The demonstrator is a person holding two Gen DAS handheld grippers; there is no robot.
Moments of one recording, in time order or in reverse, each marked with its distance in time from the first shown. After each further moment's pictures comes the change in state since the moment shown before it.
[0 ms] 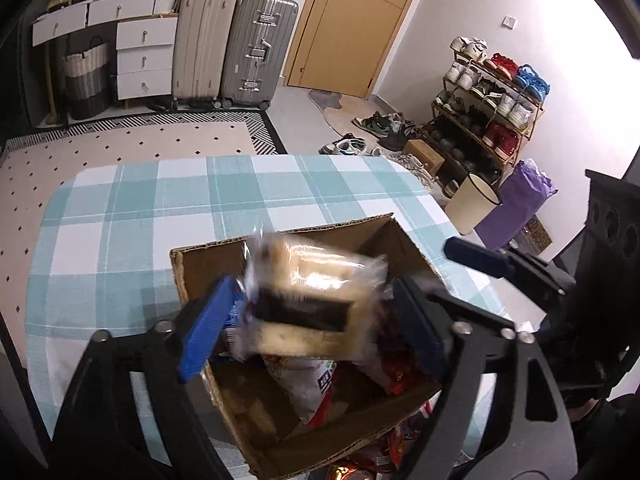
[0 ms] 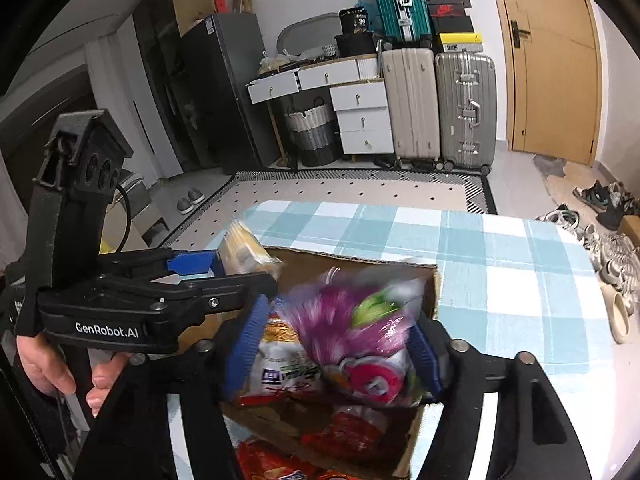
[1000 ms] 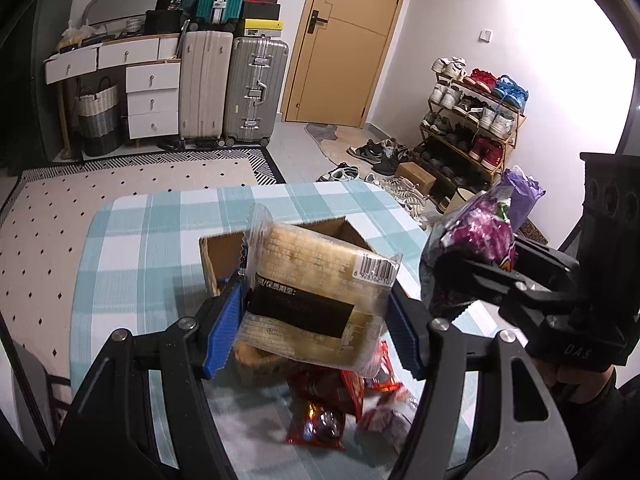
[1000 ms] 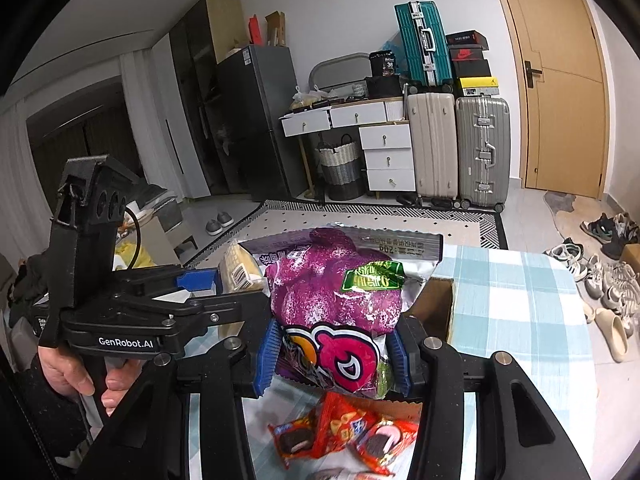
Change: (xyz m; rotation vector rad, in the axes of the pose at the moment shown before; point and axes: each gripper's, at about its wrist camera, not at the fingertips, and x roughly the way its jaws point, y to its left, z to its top) left arm -0.161 -0.068 -0.048 0.068 -0.125 0.026; right arm -0.134 0.063 -0.020 -0.042 -0.117 0.069
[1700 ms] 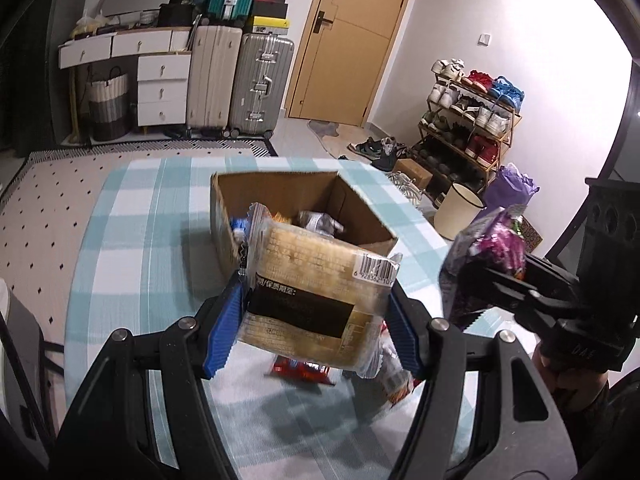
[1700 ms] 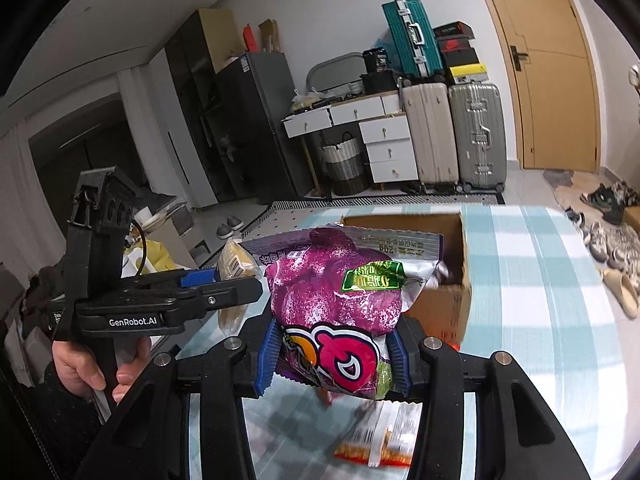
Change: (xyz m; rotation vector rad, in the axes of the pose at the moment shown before) left arm -0.069 -0.011 -0.100 -0.031 -0.014 -0.007; right arm -0.053 0.035 -0.086 0.044 -0.025 0.024
